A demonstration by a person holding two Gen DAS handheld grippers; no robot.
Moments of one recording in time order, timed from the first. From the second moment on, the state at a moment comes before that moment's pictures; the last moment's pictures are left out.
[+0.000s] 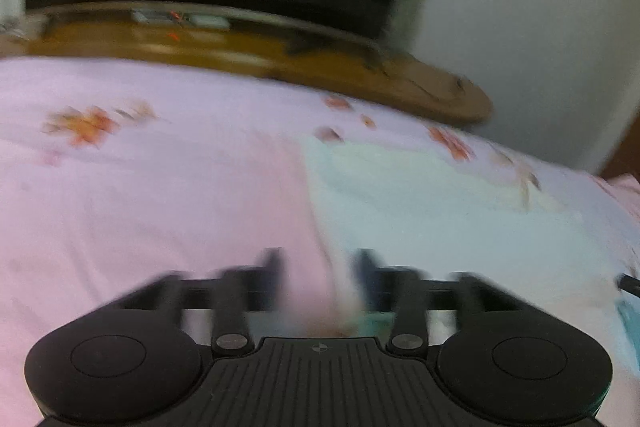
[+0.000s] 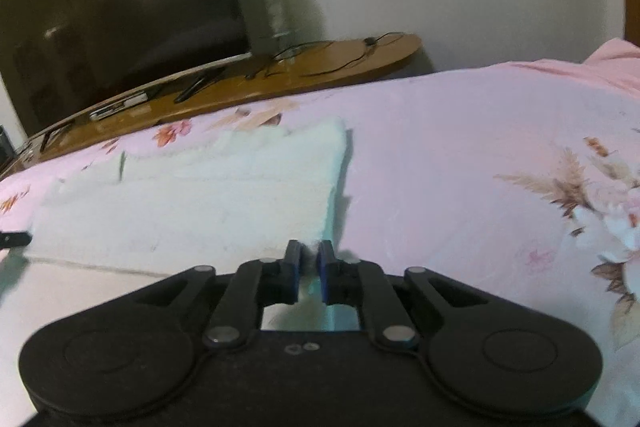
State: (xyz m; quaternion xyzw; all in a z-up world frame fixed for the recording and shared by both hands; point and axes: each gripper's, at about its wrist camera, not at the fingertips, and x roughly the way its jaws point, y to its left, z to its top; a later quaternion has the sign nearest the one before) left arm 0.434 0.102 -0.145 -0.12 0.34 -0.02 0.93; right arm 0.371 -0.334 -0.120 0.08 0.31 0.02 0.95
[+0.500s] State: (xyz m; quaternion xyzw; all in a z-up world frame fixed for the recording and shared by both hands) left arm 0.485 0.056 -0.155 -0.06 0.33 -0.09 0.94; right arm 0.419 -0.315 -0.127 0.06 0.32 0.04 0.94
